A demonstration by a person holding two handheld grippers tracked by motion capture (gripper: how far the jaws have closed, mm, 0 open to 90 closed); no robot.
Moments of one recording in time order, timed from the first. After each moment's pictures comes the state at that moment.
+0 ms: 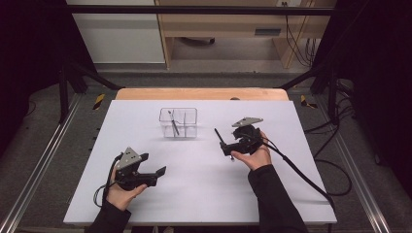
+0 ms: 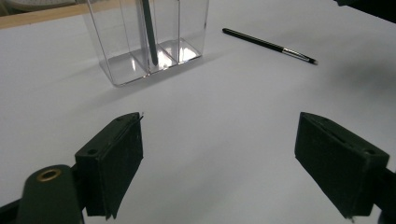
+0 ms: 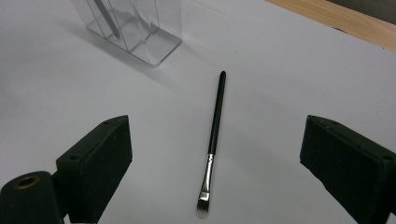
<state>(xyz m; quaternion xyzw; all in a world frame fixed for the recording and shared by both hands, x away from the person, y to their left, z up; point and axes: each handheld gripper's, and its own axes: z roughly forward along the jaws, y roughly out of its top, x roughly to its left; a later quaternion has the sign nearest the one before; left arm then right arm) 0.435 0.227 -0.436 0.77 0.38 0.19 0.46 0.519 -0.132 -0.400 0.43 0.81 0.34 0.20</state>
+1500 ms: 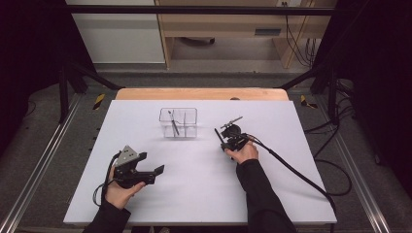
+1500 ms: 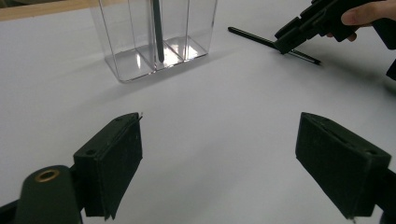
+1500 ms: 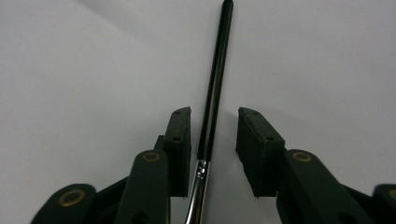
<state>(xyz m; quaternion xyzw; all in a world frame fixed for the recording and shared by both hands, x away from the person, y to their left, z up) 0.441 0.234 -0.437 0.77 0.40 0.18 0.46 0.570 -0.109 -0.460 0.46 0.84 0.24 0.15</state>
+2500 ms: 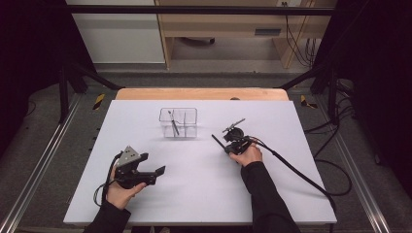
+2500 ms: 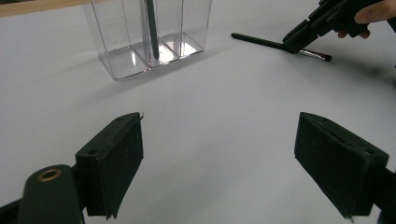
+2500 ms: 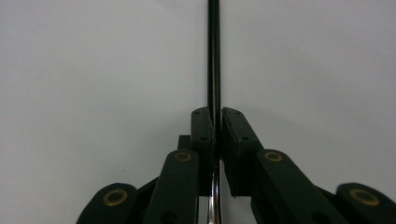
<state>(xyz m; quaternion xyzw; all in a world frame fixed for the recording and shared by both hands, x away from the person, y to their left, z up) 0.441 0.231 -0.439 0.78 0.39 0.18 0.46 0.558 -0.118 -0.457 0.43 0.87 0.23 0.11</state>
